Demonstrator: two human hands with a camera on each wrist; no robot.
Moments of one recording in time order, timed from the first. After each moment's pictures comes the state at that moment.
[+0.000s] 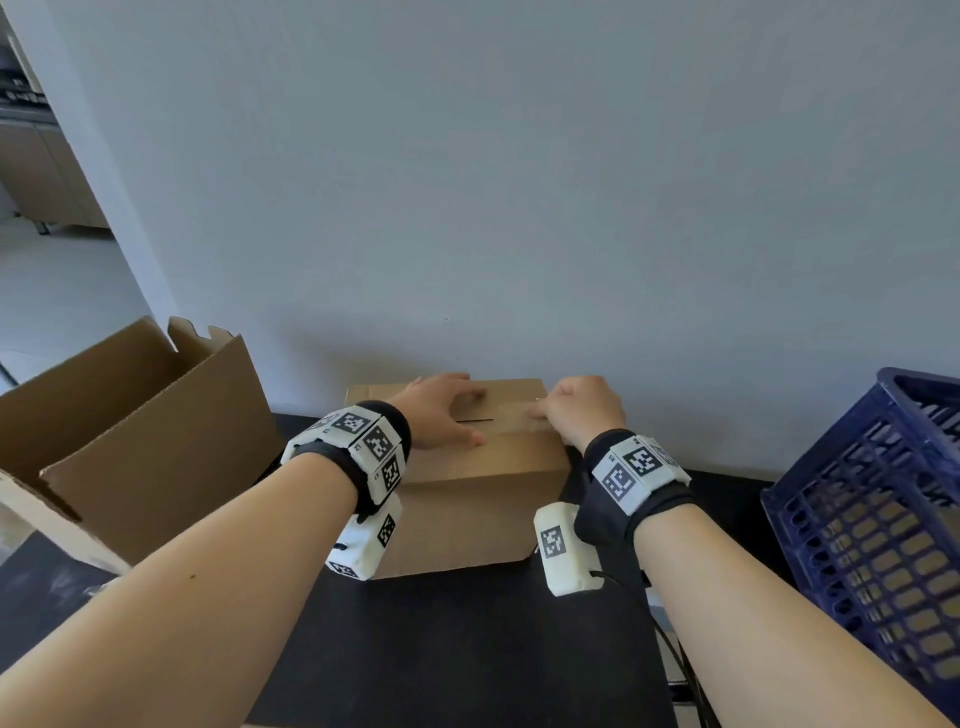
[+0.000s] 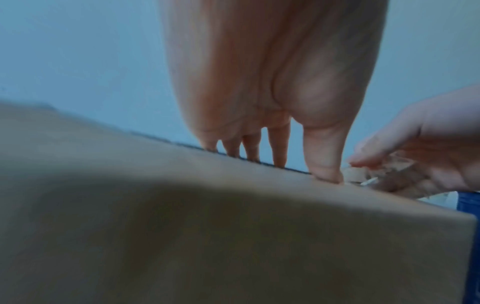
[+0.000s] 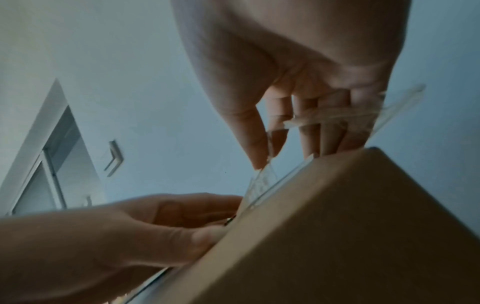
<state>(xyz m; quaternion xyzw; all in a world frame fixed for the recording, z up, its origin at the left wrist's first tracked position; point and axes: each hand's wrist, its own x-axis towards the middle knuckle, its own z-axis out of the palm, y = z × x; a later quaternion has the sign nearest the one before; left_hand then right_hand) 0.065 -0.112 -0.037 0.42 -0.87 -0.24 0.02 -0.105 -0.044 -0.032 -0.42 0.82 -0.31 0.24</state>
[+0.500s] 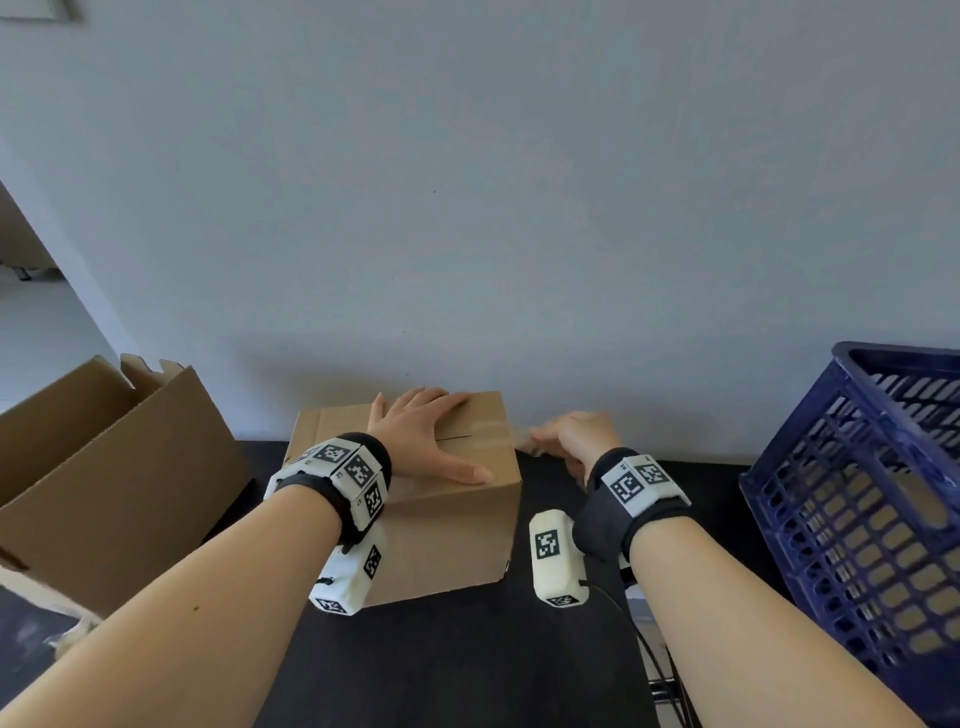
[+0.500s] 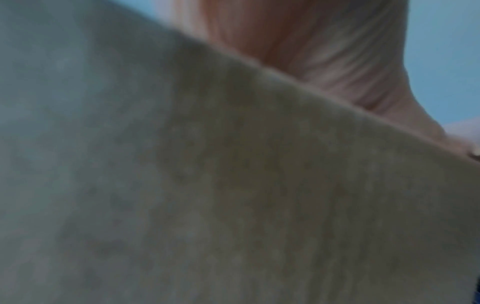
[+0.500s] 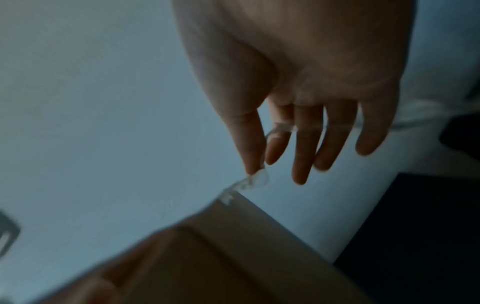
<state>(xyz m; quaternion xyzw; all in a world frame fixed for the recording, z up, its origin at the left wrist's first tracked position) 0.034 -0.102 -0.051 0.44 -0.87 -0.20 -0.02 -0.154 -0.026 -0.061 -0.28 0.77 -0.41 0.40</state>
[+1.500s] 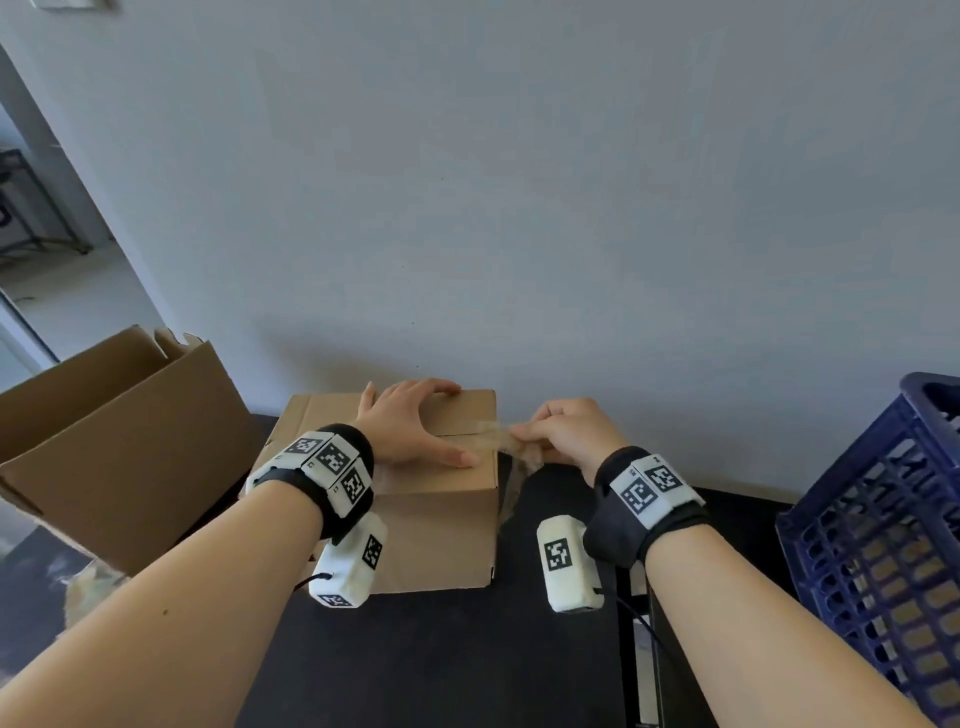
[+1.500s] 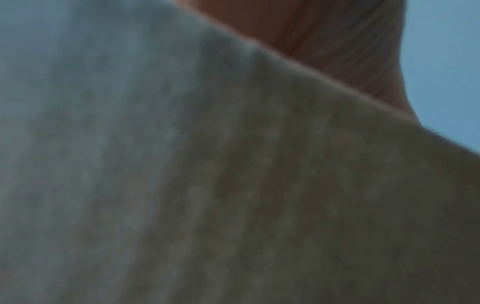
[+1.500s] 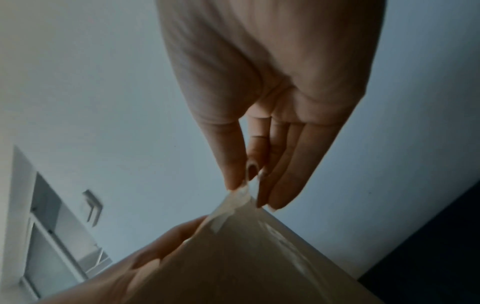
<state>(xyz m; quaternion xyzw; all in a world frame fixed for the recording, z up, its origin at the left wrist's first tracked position) 0.014 -0.100 -0.051 0.53 -0.81 -0.26 0.06 -0.190 -0.046 -0.065 -0.44 0.67 -0.40 0.45</state>
